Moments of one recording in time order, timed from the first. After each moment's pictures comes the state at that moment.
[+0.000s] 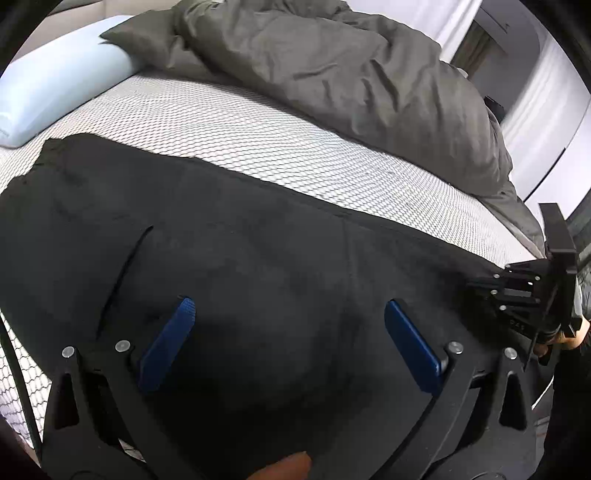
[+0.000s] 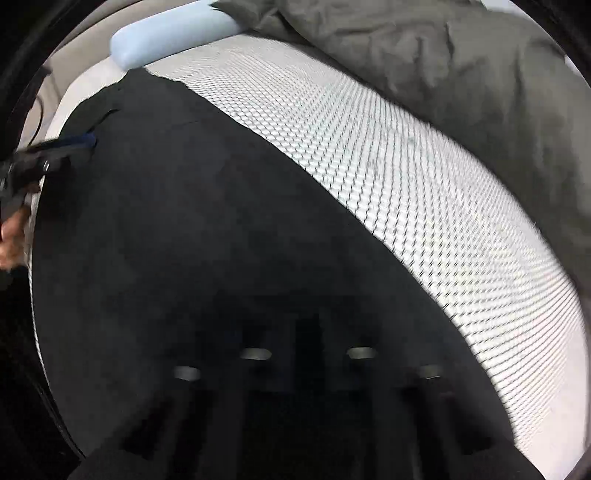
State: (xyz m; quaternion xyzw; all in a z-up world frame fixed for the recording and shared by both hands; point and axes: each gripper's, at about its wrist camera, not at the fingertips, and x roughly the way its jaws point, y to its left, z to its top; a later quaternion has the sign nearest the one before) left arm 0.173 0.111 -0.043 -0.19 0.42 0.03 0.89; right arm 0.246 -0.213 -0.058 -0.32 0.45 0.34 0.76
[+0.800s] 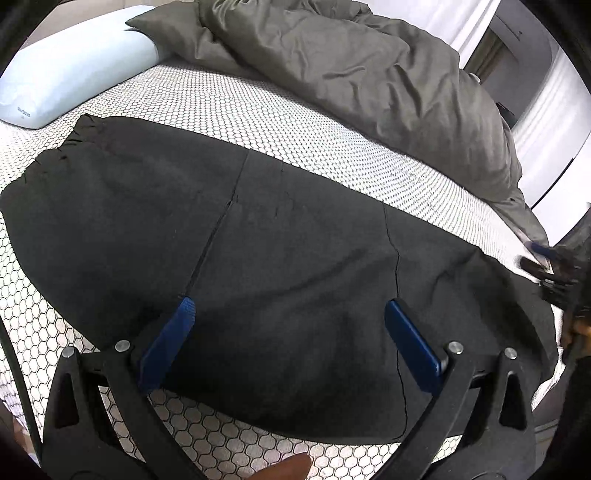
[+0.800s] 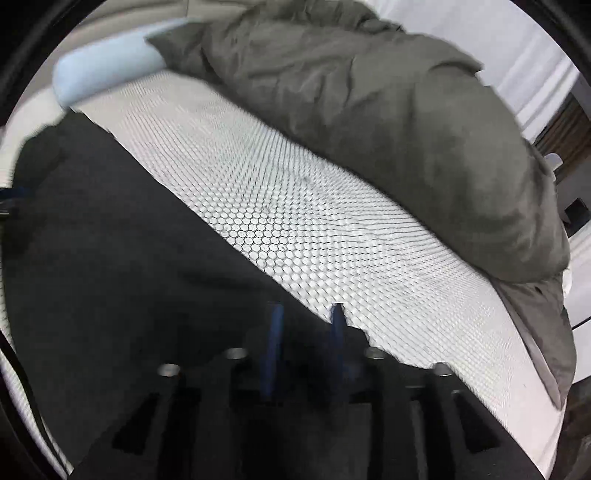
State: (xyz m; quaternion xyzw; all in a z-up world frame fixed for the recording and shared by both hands) left arm 0.161 0.136 -0.053 -0.20 0.43 0.05 0.88; right arm 0.228 -0.255 0.006 -0.30 0.38 0.19 0.86
